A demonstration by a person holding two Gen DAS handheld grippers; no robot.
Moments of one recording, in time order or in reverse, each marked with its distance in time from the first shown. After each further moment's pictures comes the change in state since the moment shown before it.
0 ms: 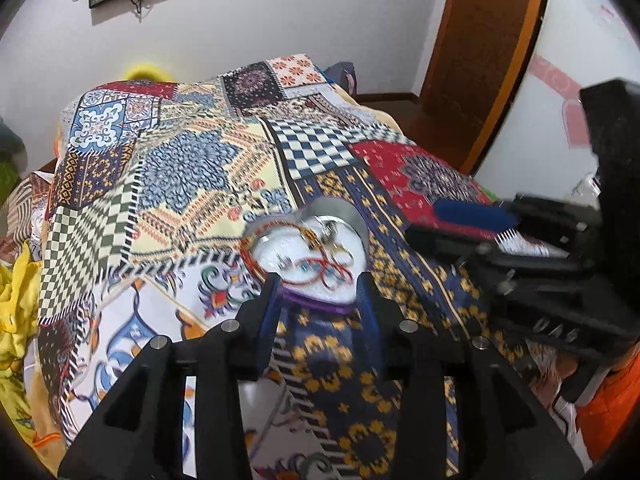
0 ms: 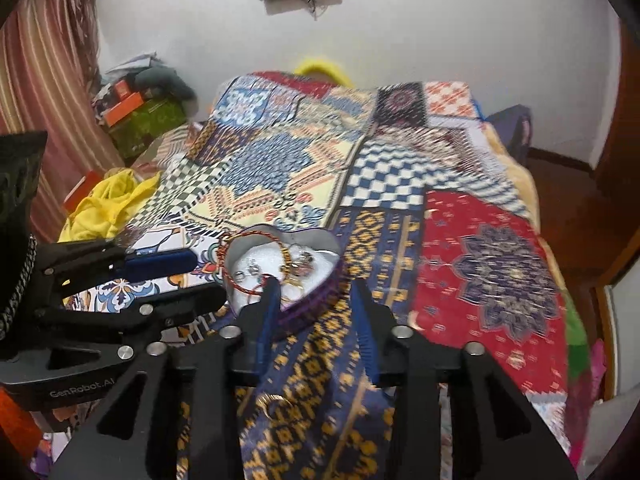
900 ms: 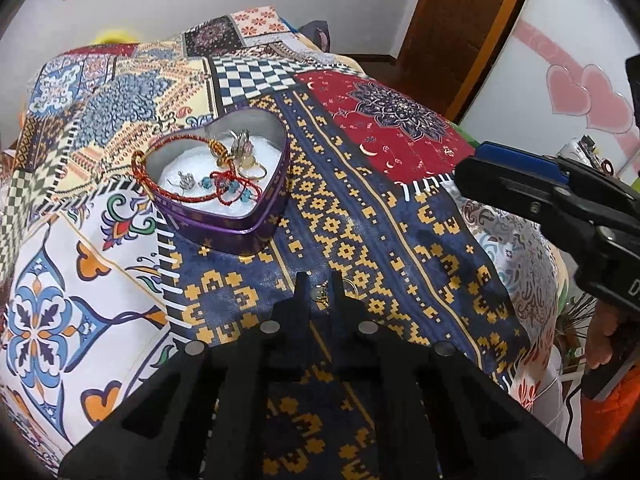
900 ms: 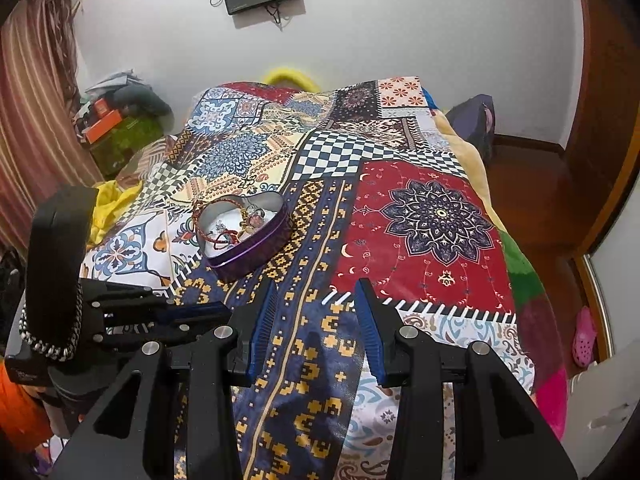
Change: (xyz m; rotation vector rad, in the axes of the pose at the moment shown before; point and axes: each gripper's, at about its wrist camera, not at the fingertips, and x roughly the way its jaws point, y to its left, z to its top) left arm 0.035 -0.042 -0.035 0.016 0.119 -0.078; right arm -0.040 -0.026 -0.041 0.083 -0.024 -0.060
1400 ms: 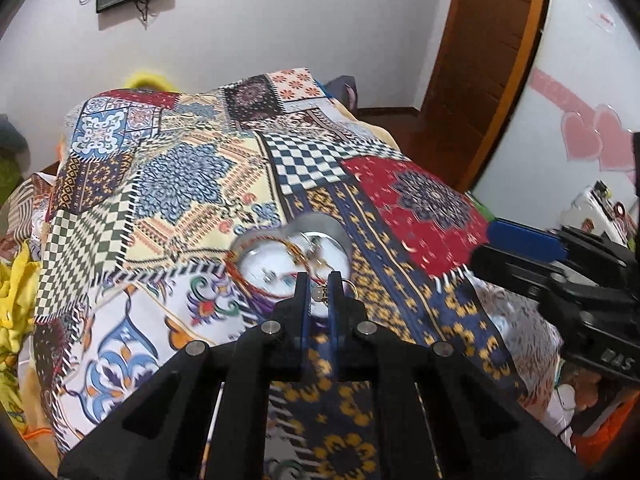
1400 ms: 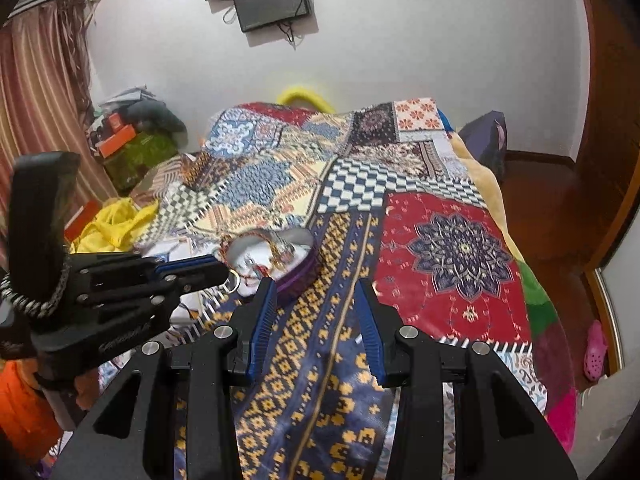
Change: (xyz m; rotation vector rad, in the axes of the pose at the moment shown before) left arm -0.045 0.034 0.038 -0.045 -0.185 0.090; right arm -0.008 0.020 0.018 -0.006 -0.073 0.045
